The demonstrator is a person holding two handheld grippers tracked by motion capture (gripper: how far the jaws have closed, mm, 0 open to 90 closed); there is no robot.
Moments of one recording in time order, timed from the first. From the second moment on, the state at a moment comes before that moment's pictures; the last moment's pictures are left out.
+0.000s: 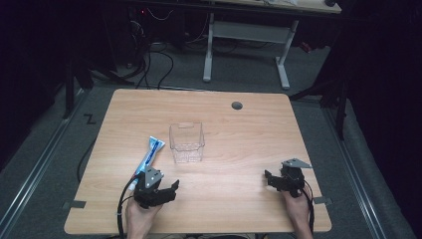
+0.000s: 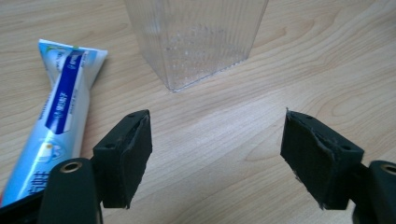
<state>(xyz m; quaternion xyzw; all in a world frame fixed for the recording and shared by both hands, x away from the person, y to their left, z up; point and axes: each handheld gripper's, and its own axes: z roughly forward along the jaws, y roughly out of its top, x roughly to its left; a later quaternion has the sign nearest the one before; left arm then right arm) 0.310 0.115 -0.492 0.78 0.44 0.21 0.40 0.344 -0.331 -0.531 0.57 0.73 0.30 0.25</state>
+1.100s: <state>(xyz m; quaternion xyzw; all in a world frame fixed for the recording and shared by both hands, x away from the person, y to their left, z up) 0.320 0.169 -0.461 0.77 0.47 0.22 0.37 0.344 -0.331 -0.531 0.57 0.73 0.30 0.25</state>
